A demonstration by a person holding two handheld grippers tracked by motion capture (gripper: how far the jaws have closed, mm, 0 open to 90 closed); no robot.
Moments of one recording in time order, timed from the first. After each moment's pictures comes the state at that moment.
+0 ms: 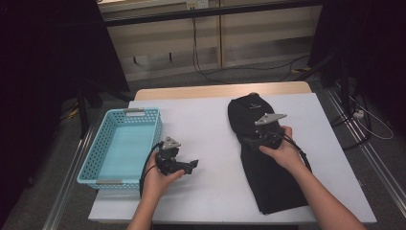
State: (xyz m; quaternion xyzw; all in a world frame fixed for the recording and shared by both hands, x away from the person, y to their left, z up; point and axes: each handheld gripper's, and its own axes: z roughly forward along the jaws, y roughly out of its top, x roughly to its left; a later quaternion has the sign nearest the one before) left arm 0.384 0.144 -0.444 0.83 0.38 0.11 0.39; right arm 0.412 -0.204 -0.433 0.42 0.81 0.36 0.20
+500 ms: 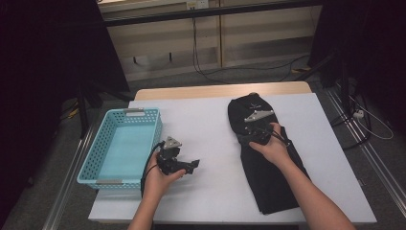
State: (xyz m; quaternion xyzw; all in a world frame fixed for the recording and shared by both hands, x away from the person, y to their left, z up) left arm 0.386 0.141 -0.445 0.83 0.38 0.11 0.39; right arm 0.434 -0.181 -0.441 0.42 0.81 0.35 0.20
